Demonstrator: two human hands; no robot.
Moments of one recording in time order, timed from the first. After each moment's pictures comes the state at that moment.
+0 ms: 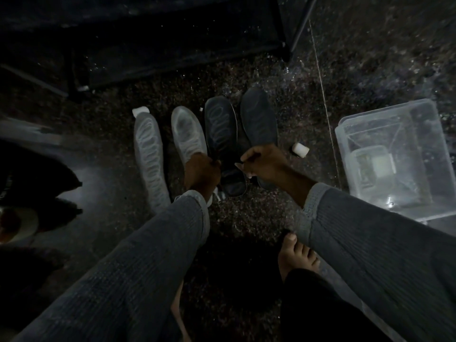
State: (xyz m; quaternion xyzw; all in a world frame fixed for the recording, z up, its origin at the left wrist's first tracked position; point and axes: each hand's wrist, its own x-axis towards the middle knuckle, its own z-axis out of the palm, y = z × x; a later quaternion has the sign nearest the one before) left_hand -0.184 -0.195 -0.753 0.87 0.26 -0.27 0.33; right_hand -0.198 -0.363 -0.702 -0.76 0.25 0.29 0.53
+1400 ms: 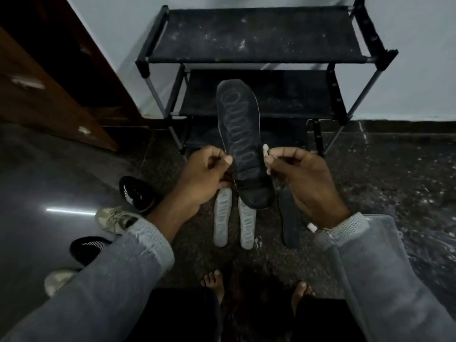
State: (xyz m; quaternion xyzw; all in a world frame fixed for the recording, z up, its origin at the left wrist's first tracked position) left_hand -0.229 -0.099 -0.248 0.75 0.08 -0.10 0.65; right_hand -0.230 -0.281 -0.263 -0.60 0.09 0.04 0.79
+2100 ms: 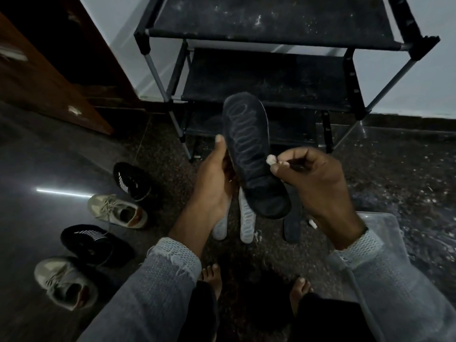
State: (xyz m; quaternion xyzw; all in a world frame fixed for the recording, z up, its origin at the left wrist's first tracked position) left_hand -0.220 -0.108 -0.278 0.50 0.22 -0.12 0.83; right_hand -0.231 -0.267 -0.271 -0.73 0.05 0.00 0.69
